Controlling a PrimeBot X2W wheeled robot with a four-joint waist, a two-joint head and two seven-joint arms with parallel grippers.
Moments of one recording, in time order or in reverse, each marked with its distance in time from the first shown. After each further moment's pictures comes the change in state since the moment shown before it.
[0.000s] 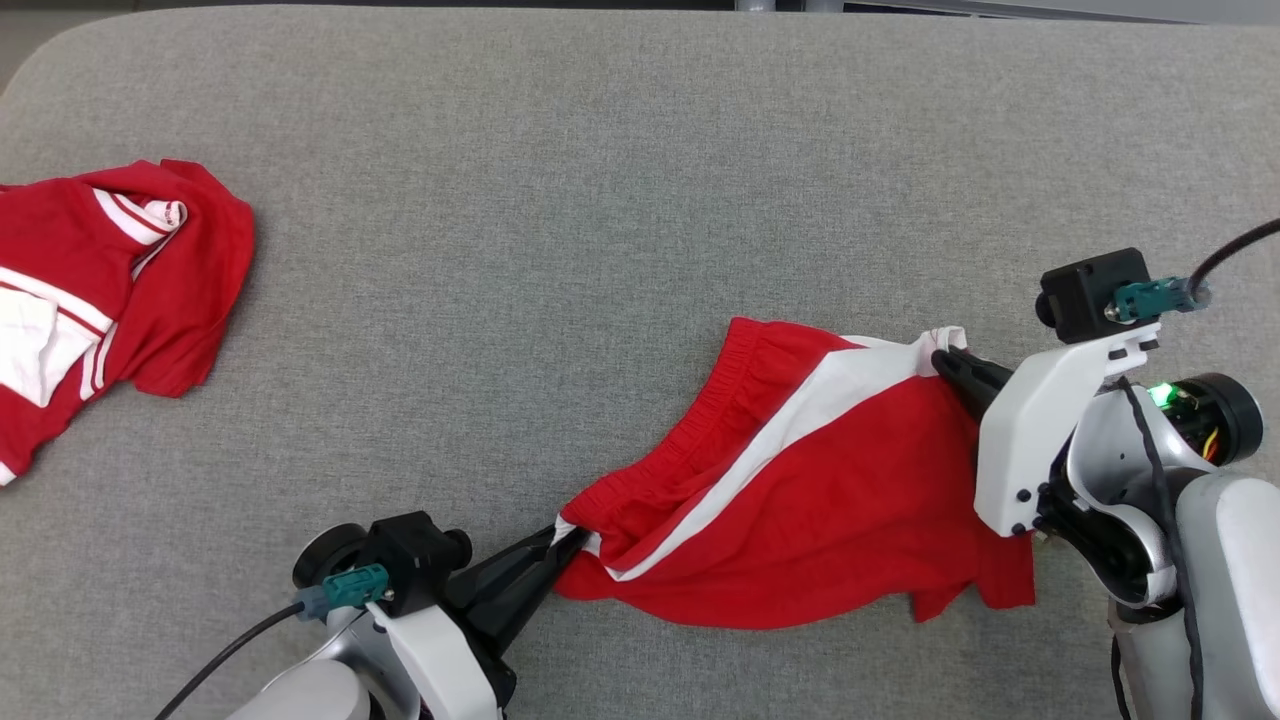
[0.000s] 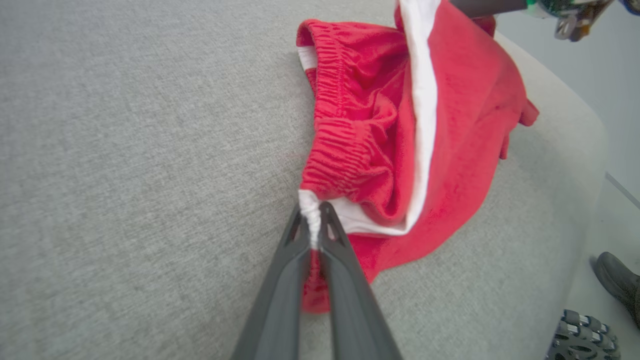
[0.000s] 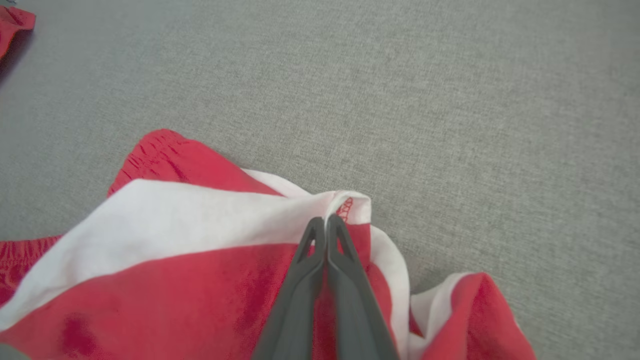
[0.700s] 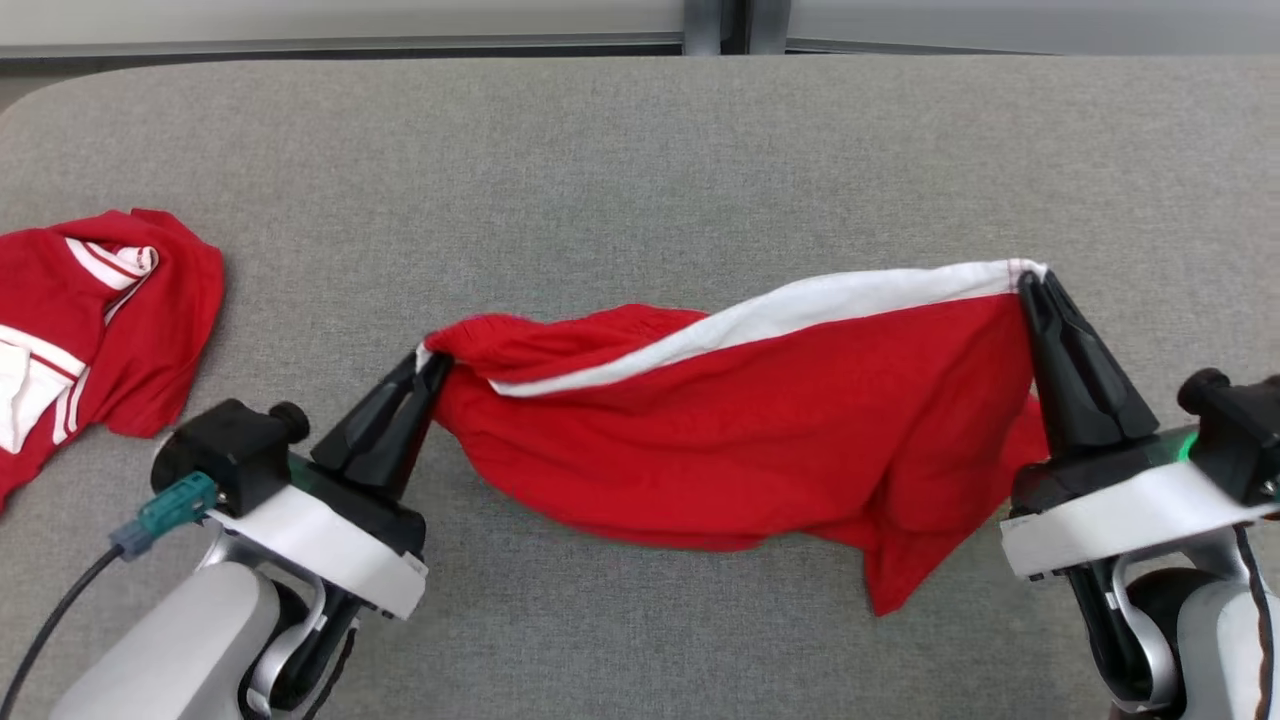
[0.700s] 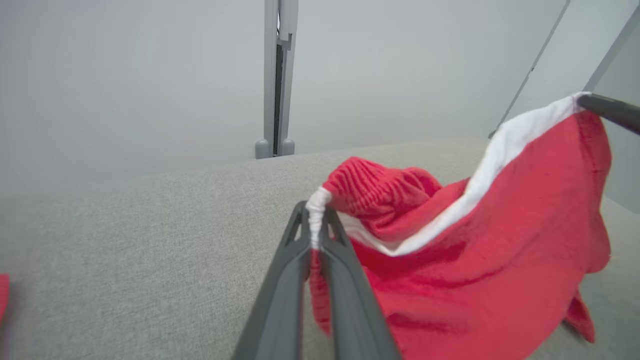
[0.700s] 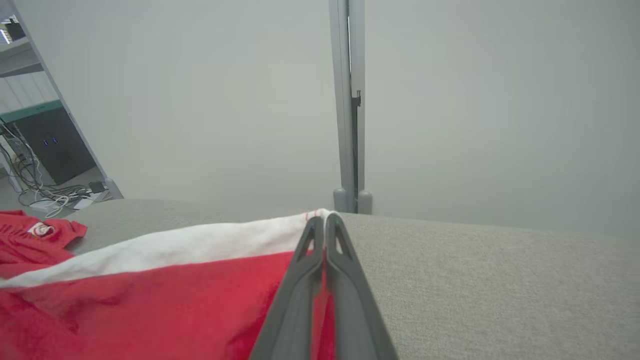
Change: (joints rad) left arm -0.042 0.029 0.199 -0.037 -0.041 0.128 -0.133; right arm 0.183 0.070 -0.050 -0.175 -0.132 0.000 -0.703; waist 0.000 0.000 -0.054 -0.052
